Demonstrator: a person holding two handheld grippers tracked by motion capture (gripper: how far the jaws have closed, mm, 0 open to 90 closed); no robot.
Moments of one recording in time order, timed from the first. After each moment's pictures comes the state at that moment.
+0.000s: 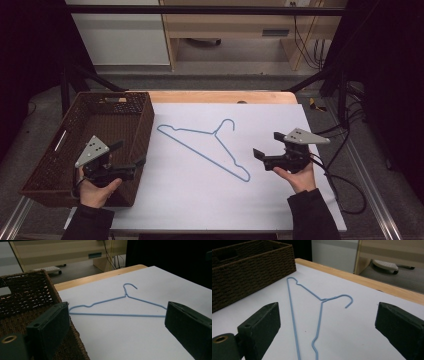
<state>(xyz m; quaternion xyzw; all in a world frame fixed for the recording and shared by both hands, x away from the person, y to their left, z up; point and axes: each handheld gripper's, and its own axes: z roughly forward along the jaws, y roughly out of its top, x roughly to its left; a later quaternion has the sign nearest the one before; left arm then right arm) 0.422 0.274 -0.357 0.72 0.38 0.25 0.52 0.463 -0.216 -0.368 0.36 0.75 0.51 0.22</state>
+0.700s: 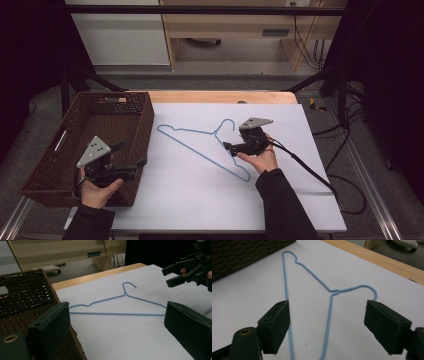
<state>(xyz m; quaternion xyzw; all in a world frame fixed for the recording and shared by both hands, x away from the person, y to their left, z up) 0.422 0.271 -0.359 0.73 0.38 0.25 0.51 0.534 -0.135 -0.404 0.36 0.81 0.41 0.19</state>
